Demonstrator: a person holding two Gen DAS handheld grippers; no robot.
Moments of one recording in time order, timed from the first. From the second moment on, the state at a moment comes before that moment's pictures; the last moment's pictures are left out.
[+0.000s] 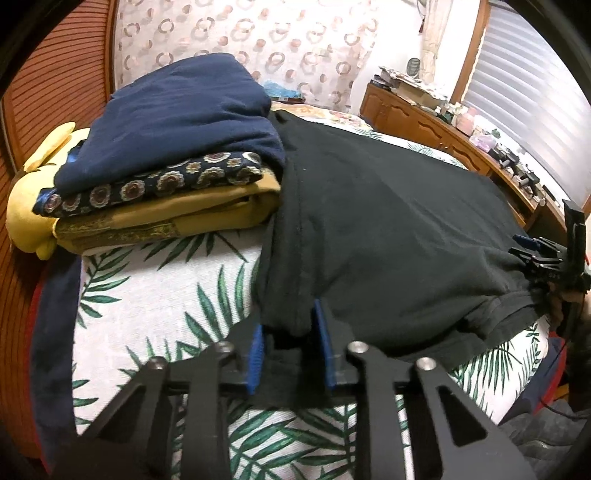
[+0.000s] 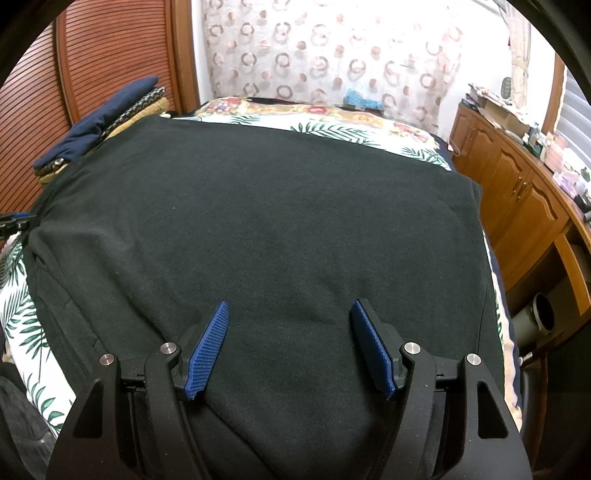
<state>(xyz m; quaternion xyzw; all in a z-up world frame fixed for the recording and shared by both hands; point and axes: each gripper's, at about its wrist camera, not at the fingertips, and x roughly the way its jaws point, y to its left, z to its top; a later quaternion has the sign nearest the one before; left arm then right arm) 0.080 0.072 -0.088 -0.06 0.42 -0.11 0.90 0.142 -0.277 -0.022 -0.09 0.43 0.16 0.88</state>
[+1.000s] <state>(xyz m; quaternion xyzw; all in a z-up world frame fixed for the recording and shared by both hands) 0.127 -0.146 0.029 0.06 0.30 -0.33 0.89 0.094 -0.350 0.044 -0.04 0.37 0.10 0.92</state>
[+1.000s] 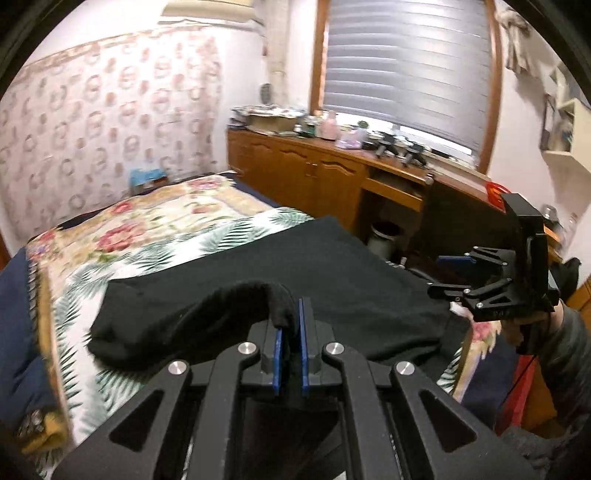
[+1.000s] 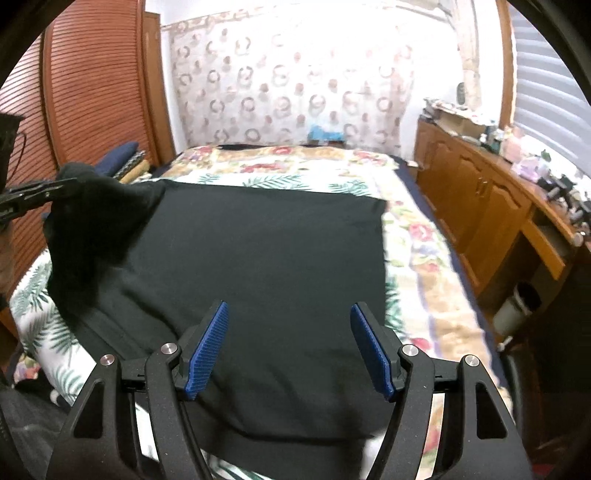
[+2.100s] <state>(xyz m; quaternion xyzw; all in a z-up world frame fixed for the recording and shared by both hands) 0.124 -0.146 0.028 0.03 0.32 -0.33 0.89 0.083 -0.350 0.041 -0.03 0.37 0.12 0.92</state>
